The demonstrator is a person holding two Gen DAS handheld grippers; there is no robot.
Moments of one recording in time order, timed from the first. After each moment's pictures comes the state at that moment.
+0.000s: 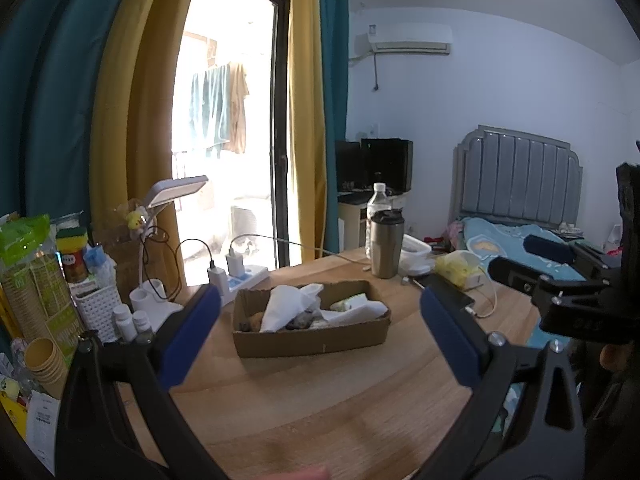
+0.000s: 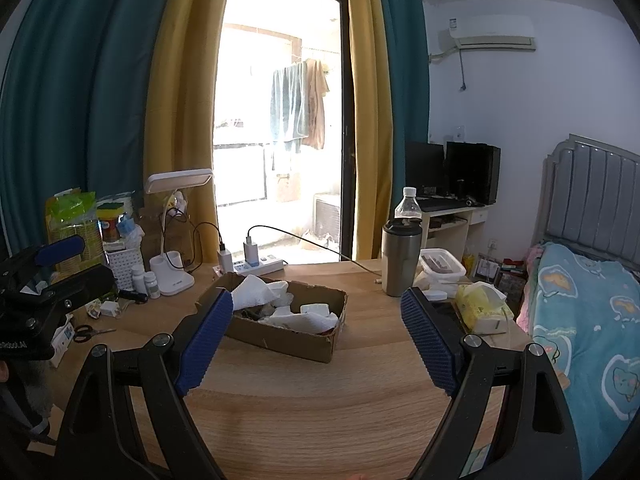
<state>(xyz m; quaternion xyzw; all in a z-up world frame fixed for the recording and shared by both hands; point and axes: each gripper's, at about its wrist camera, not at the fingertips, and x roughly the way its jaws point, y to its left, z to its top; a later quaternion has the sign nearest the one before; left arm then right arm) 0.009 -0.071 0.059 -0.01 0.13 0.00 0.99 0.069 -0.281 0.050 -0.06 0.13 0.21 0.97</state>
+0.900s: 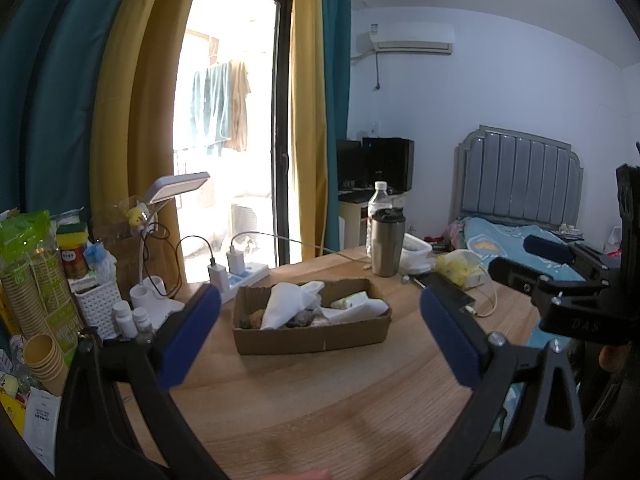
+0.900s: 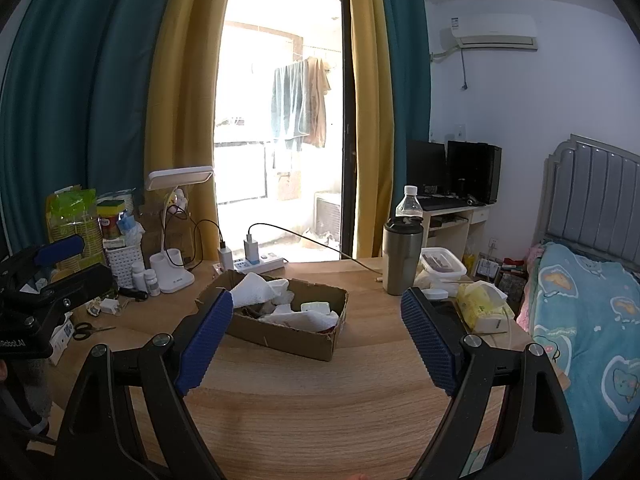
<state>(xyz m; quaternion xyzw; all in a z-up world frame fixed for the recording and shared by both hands) 0.008 -0.069 0.059 -0.01 0.13 0.00 0.99 0.069 -0.279 0.049 -0.06 0.13 0.21 0.97</state>
